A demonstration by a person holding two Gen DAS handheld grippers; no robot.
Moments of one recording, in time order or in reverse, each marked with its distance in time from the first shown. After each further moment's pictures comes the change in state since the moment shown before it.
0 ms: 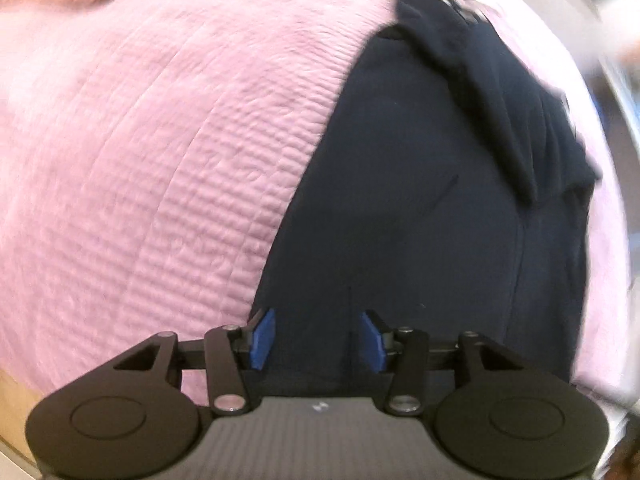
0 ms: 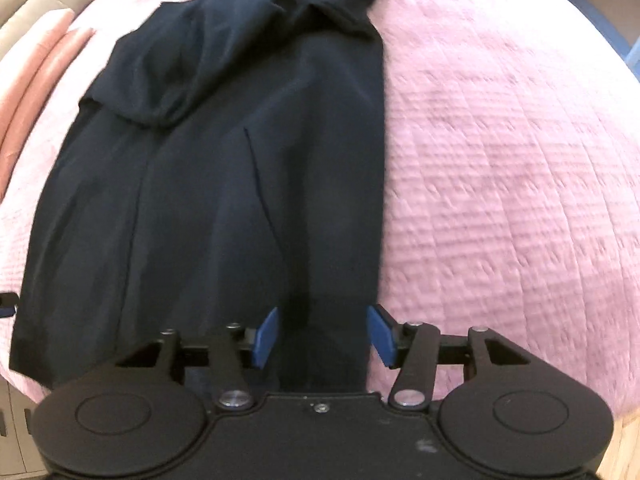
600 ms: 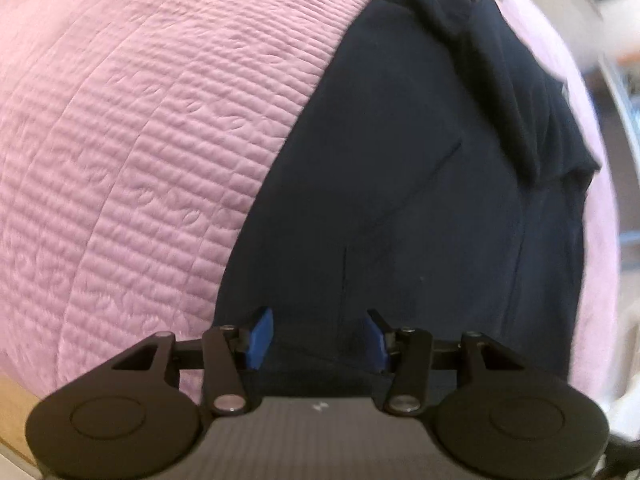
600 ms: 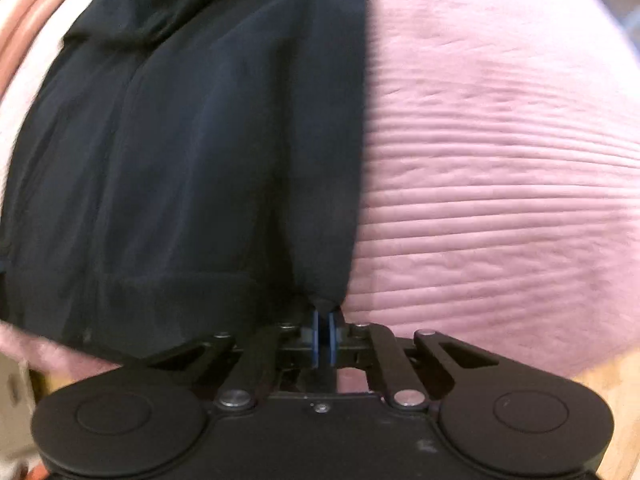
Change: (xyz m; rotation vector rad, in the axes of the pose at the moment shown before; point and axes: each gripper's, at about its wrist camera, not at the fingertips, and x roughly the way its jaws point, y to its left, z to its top) left arm 0.023 -0.013 -0.016 0.065 0.073 0.013; right arm 0.003 0.002 -0.038 0.021 0.110 -0.097
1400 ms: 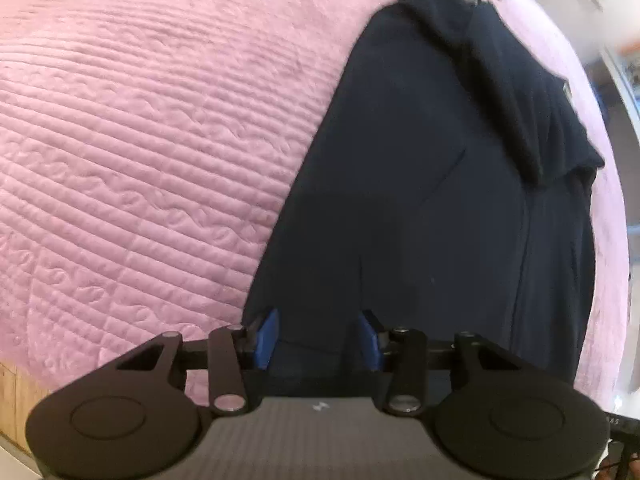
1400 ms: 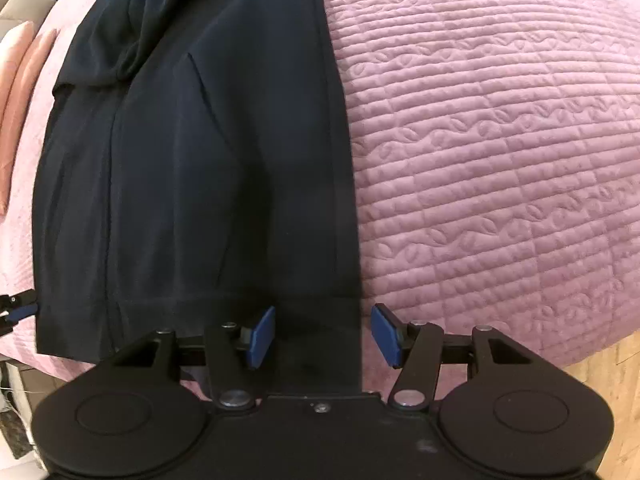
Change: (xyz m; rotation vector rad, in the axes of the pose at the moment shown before) left arm -0.032 0.016 -0.001 0.005 -0.031 0.018; right arm 0.012 -0.042 0.011 0.140 0.106 0.206
